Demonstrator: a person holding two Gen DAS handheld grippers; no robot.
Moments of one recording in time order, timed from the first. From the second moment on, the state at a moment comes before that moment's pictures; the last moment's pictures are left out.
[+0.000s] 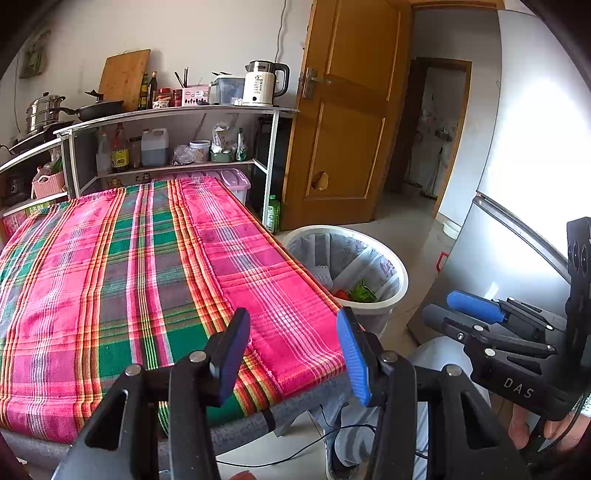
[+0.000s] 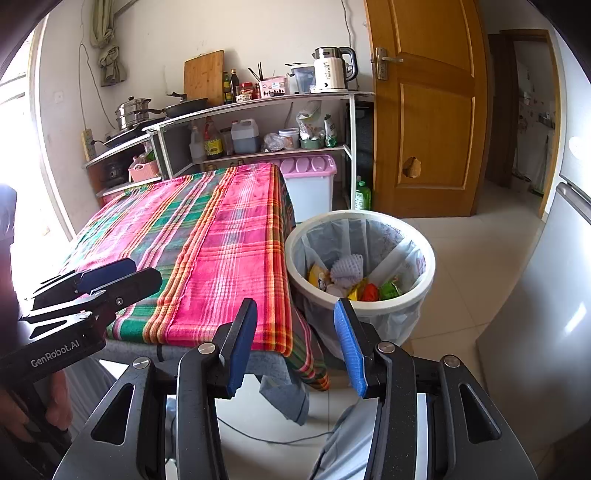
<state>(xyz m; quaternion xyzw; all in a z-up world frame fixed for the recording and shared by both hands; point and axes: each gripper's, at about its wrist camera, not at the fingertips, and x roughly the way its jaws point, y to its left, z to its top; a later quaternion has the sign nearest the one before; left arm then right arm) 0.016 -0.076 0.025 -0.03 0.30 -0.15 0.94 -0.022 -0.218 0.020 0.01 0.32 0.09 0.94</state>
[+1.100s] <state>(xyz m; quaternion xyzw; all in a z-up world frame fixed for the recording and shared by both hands) 0.018 -0.079 0.023 -0.04 0.31 -0.15 0.94 -0.018 -0.217 0.017 0.01 0.33 0.09 0.94</state>
